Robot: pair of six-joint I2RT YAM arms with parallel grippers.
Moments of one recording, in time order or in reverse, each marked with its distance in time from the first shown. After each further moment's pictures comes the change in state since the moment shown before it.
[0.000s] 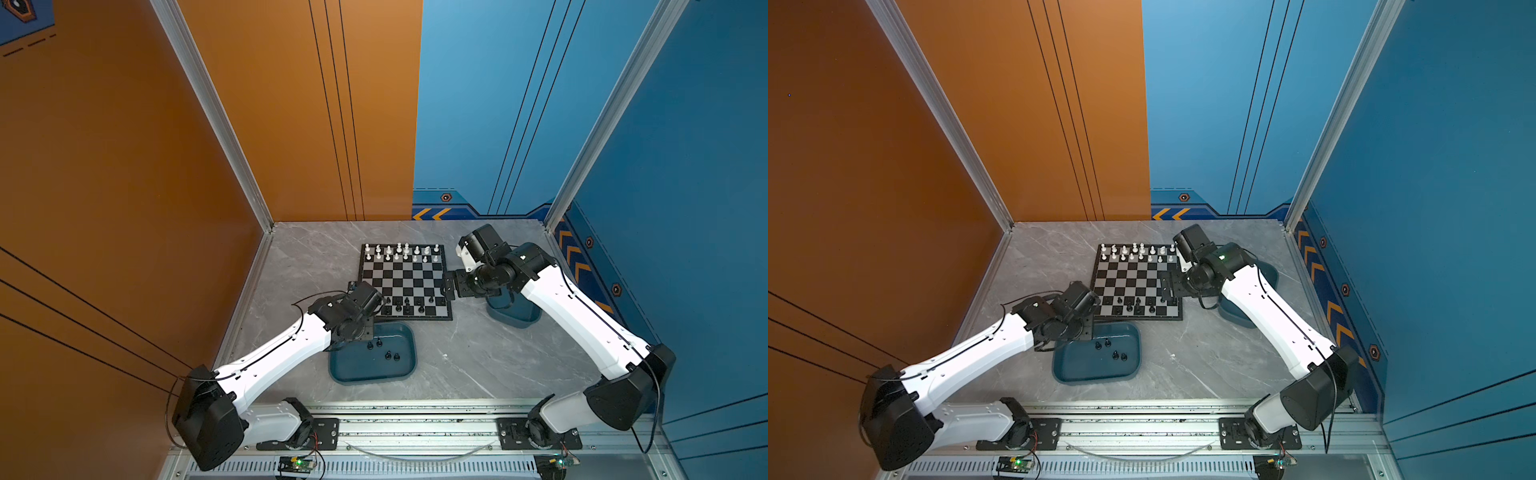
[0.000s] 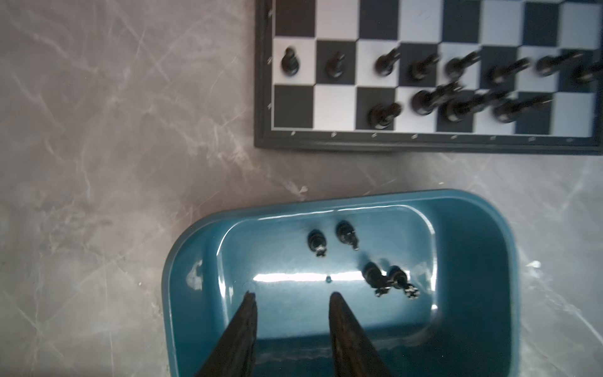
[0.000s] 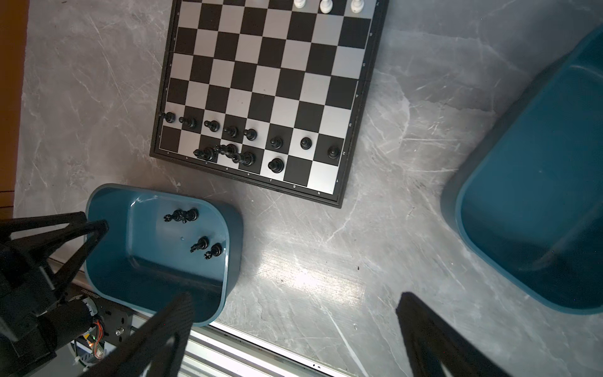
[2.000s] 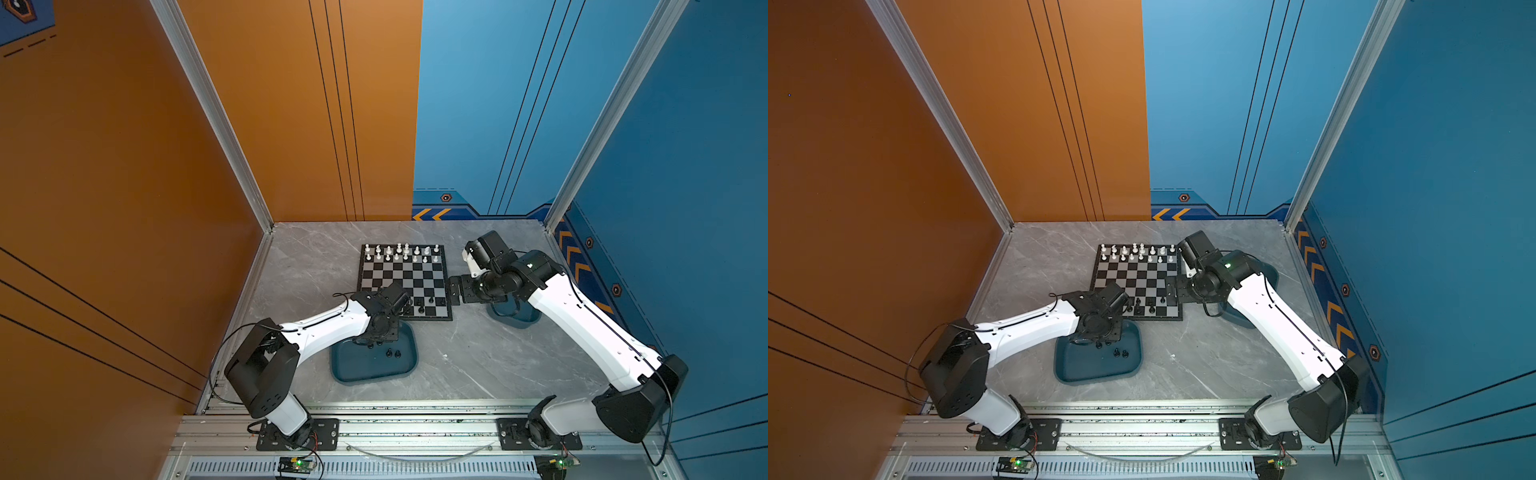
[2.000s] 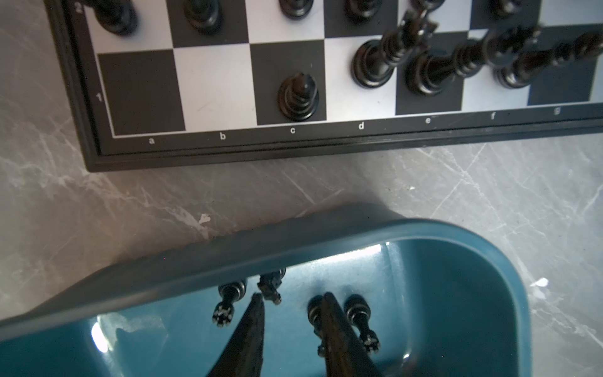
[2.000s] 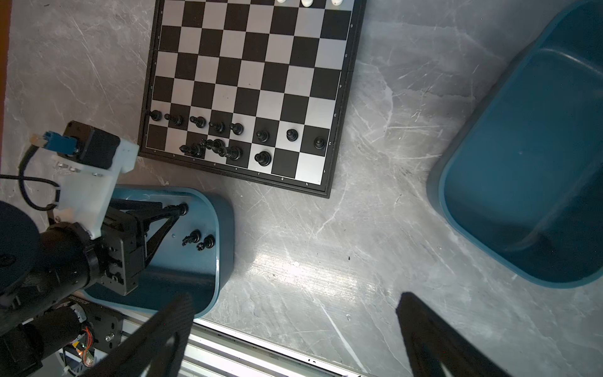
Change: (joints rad) left arm -0.073 0.347 0.116 0.161 0.116 0.019; right arm -0.005 -0.082 -0.081 0.001 0.040 0.031
